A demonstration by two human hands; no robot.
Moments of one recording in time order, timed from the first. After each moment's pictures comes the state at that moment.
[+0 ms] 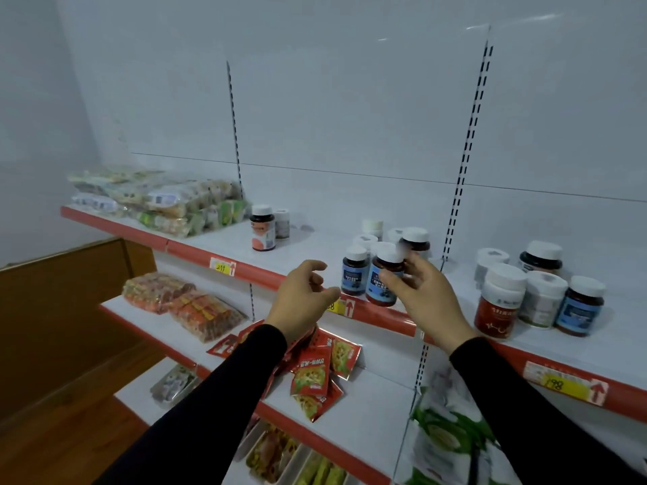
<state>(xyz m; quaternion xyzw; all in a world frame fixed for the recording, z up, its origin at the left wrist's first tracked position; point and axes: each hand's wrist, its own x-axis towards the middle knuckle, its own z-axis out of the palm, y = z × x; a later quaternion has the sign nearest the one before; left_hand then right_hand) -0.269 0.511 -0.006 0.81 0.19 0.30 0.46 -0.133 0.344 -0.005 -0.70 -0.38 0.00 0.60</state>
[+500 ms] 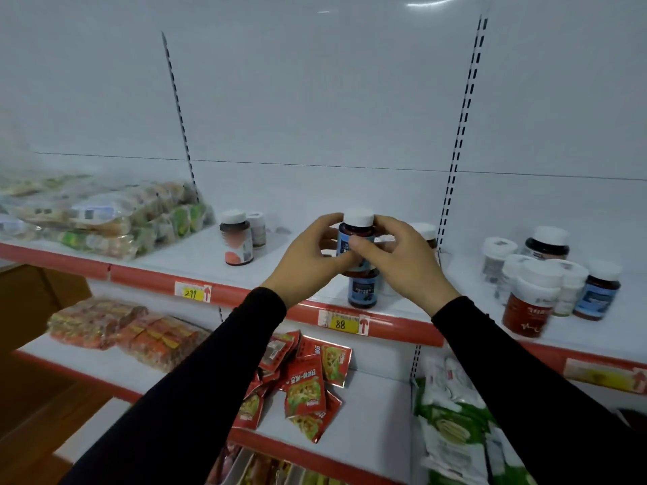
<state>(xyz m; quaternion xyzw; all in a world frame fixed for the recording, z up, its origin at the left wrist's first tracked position) -0.217 0.584 0.047 0.83 -0.03 0.26 0.50 -0.128 0.437 0.042 -0.73 -0.39 -0.08 0.56</state>
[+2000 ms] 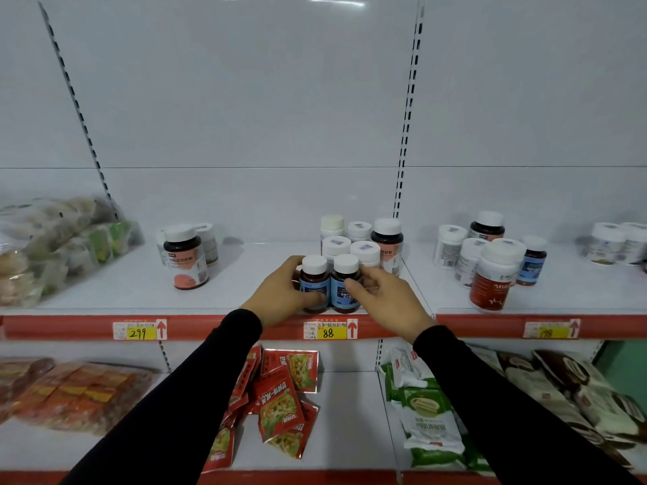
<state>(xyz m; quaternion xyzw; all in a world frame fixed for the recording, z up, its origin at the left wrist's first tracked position) -0.164 0.650 -0.008 0.87 -0.04 0.09 0.47 -0.120 0.443 -0.029 -0.86 -0.21 -0.08 0.45</state>
